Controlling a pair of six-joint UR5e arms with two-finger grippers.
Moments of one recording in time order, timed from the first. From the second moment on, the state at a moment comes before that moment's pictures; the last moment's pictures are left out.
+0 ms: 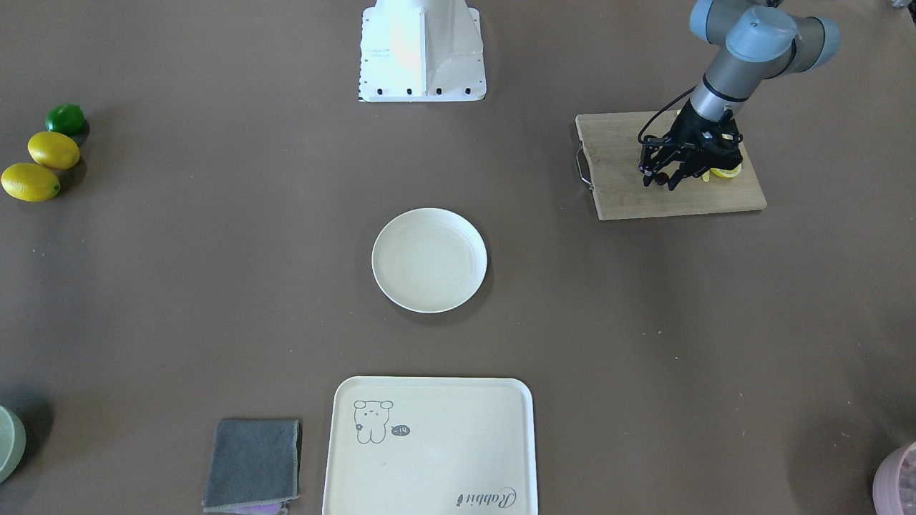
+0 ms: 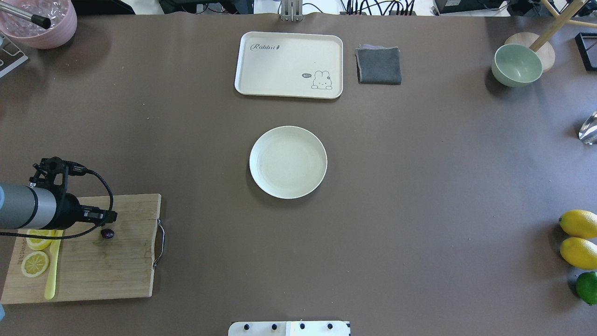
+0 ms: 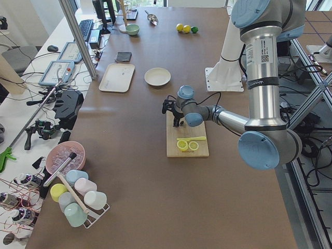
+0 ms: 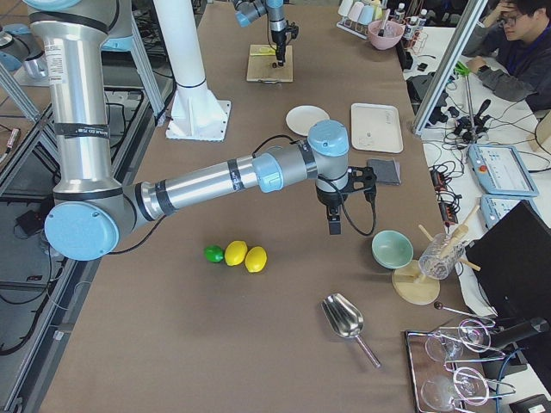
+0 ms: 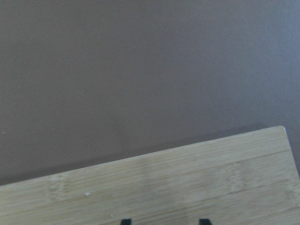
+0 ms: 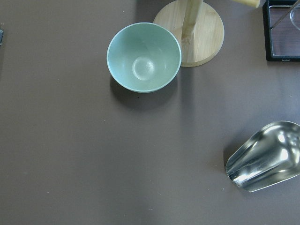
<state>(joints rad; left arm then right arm) -0.58 -1.42 -1.90 -2.28 -1.85 -1.05 1.45 -1.52 1.85 -1.51 2.30 0.34</state>
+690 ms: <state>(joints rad) -0.57 -1.41 -1.91 -2.28 -1.85 -1.05 1.45 -1.53 1.85 -1.51 2.30 0.34</state>
